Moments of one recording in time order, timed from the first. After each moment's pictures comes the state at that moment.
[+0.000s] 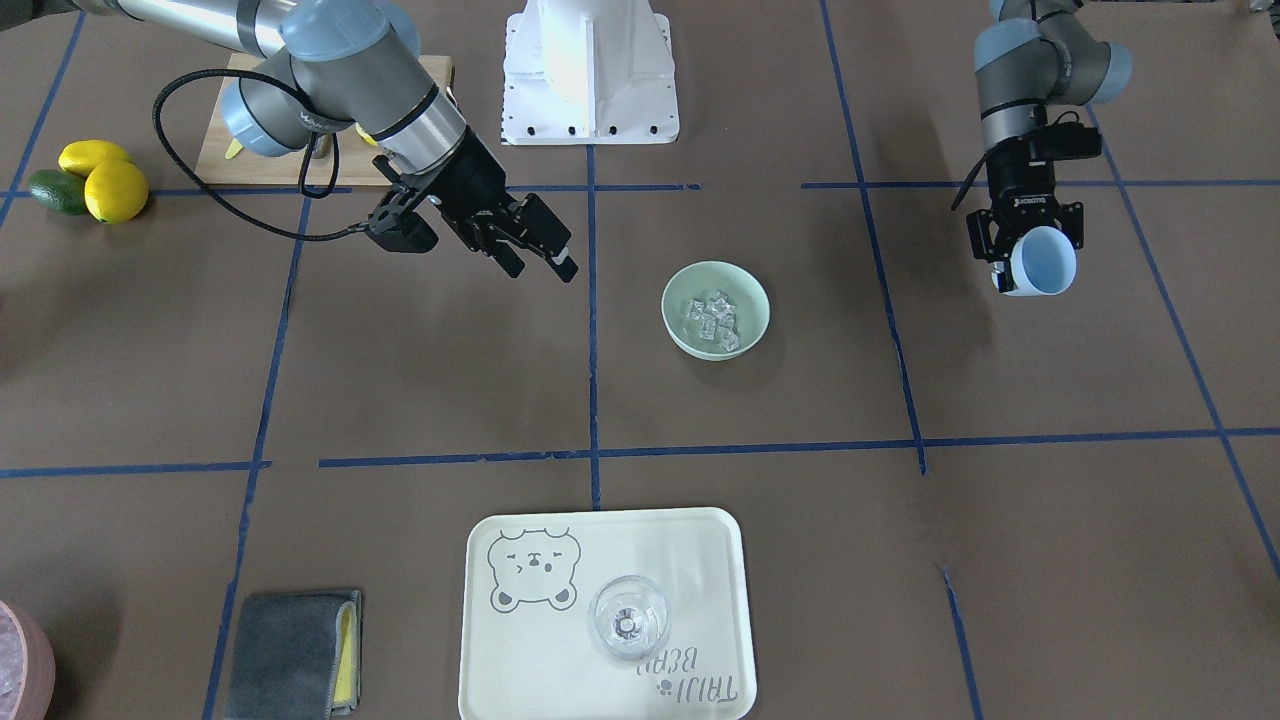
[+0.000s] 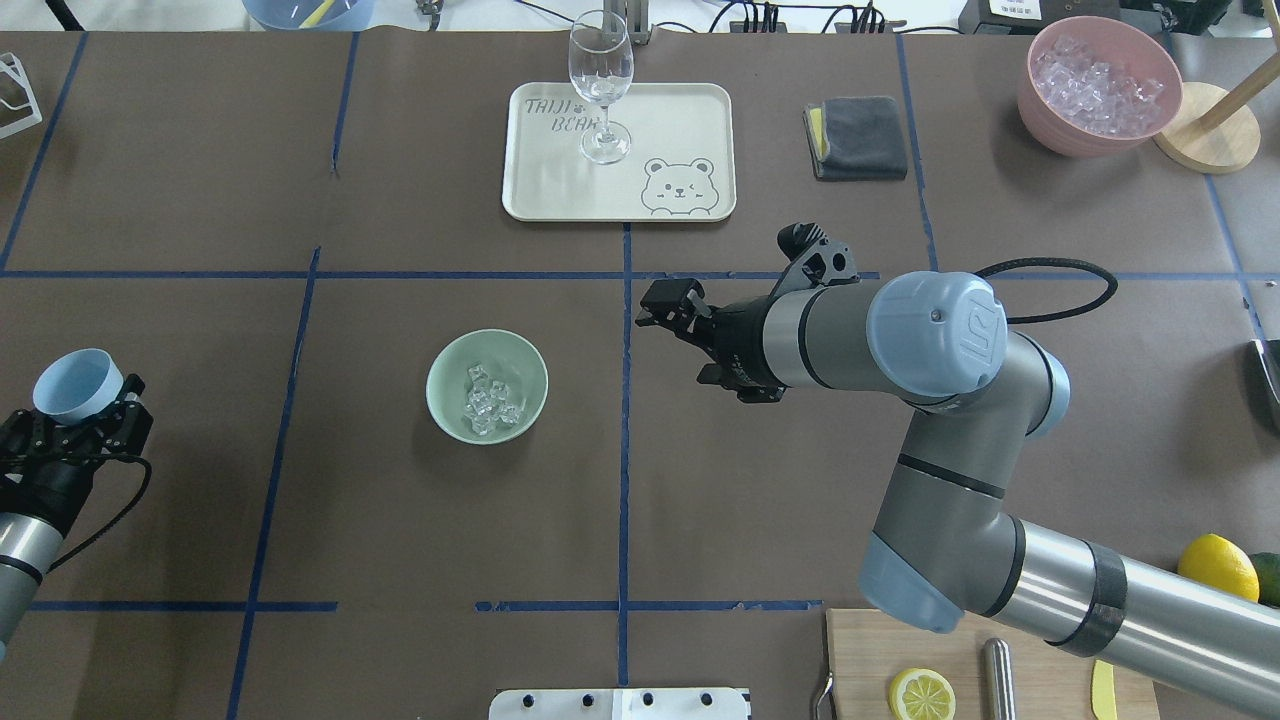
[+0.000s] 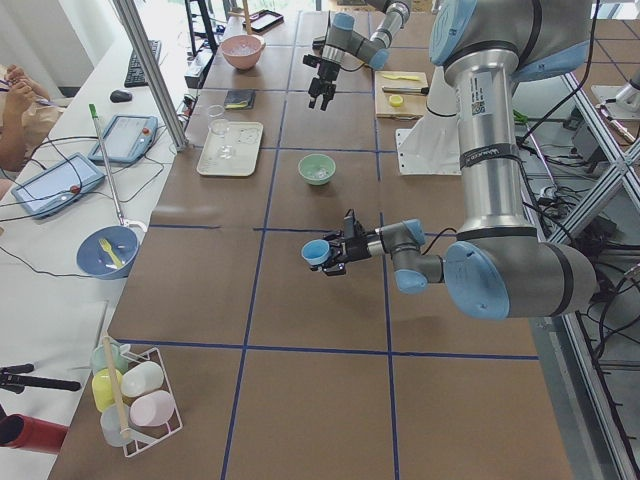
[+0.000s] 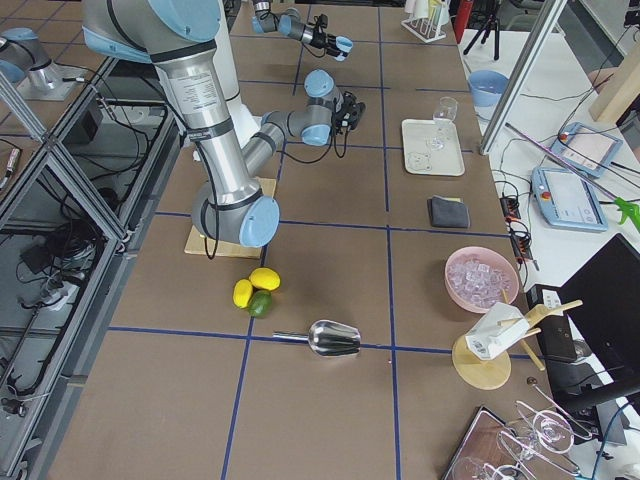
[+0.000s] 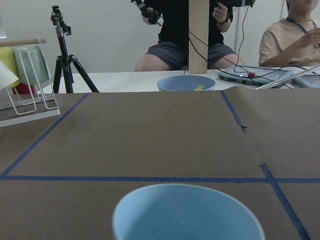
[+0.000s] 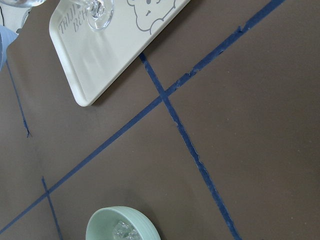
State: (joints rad) left arm -0.19 -1.27 -1.62 -2.73 -0.50 -1.43; right arm 0.51 -1.11 1.78 -0.90 1.75 1.93
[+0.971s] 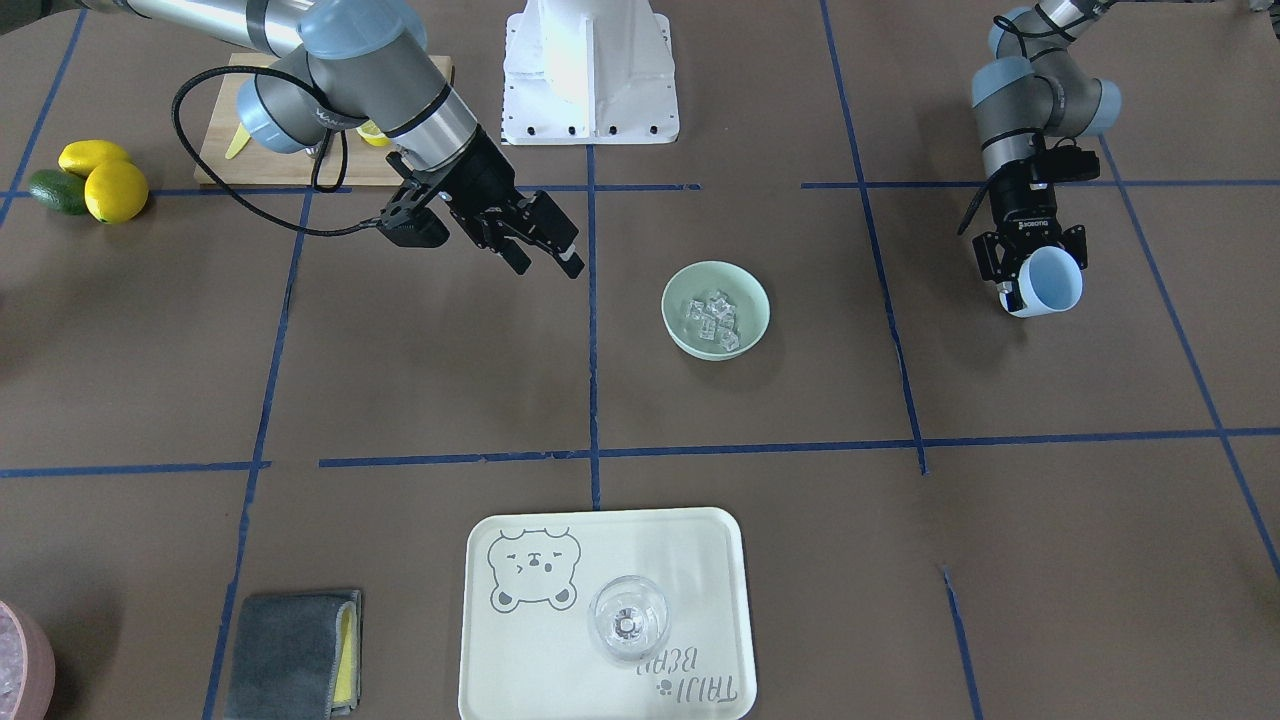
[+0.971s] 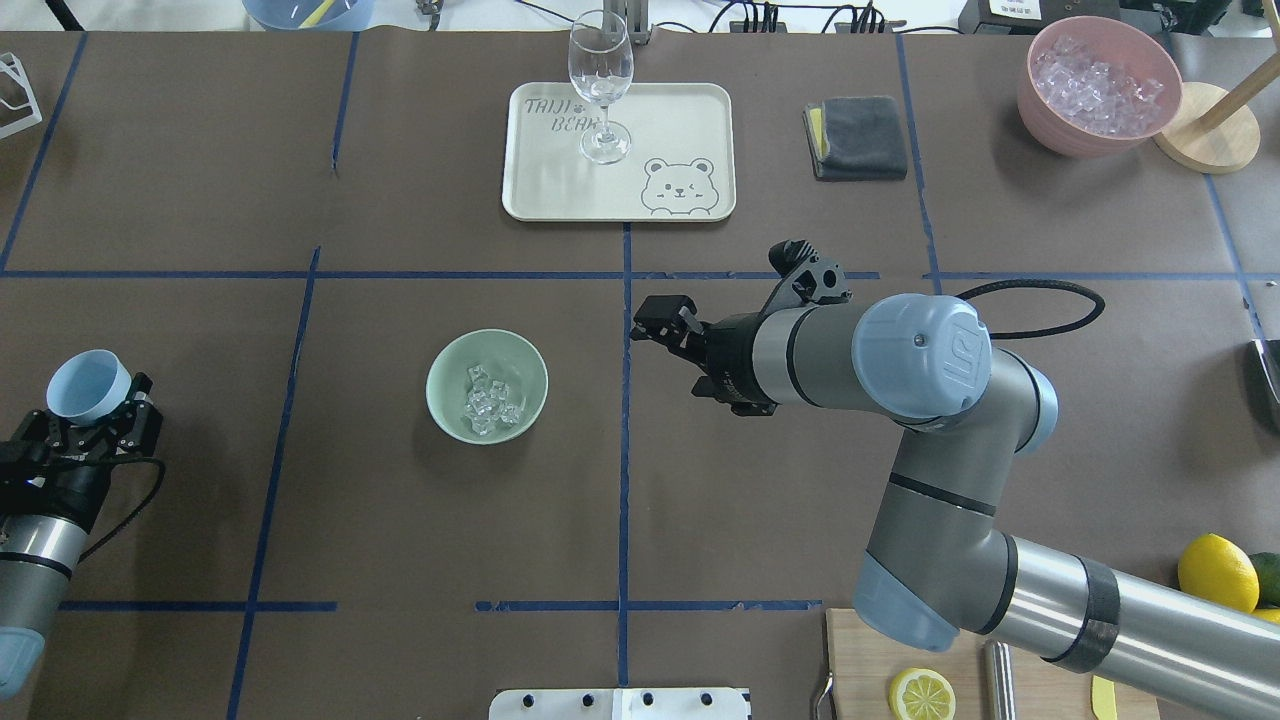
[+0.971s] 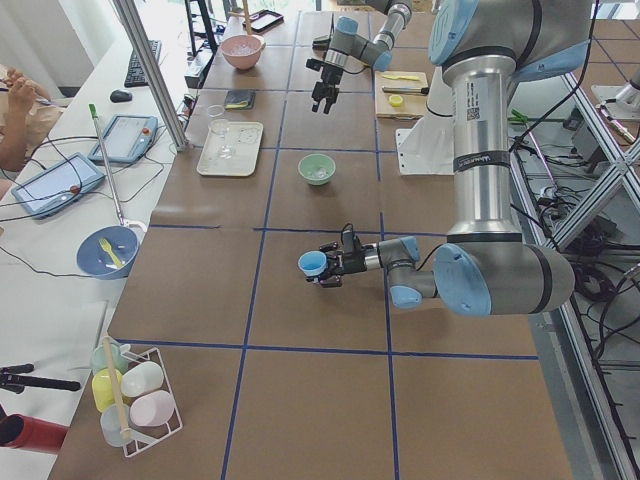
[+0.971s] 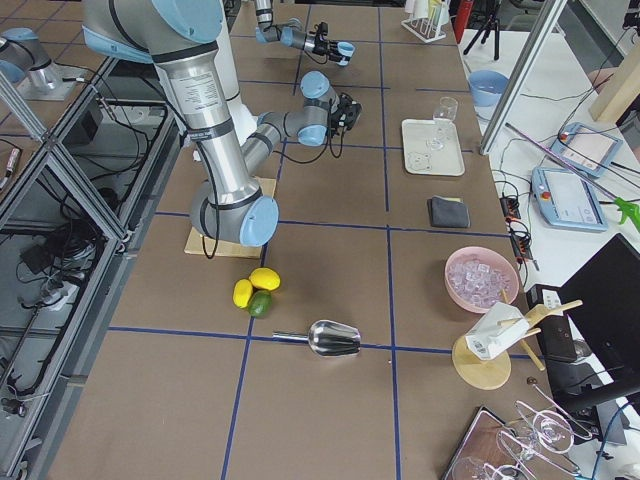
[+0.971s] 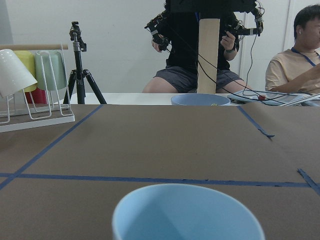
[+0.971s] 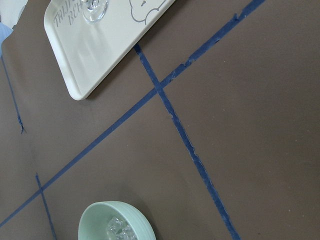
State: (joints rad) left arm -0.19 -1.36 -1.46 -2.79 -0.42 -1.43; right arm 0.48 -1.11 1.78 -0.91 1.72 1.94
